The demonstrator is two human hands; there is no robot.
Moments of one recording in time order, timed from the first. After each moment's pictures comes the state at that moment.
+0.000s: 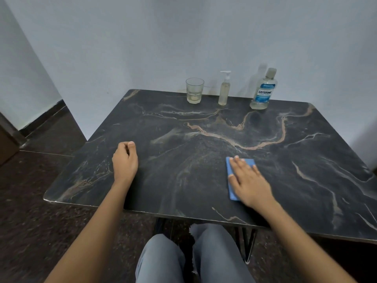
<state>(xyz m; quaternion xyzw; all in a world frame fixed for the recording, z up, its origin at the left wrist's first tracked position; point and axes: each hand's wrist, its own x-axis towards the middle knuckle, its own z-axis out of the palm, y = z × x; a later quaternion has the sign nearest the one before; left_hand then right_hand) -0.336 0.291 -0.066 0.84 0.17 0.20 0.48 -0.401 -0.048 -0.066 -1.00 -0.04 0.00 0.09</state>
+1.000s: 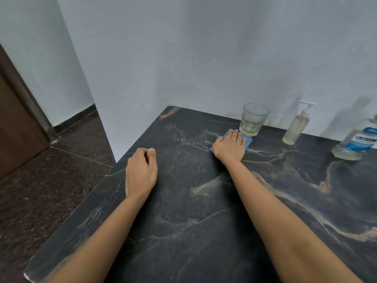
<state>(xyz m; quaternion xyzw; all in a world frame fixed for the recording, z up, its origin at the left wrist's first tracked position) -0.202 0.368 -0.087 0.86 0.19 0.25 0.41 -0.056 0.160 -0.081 -0.99 0.08 -0.01 0.12</state>
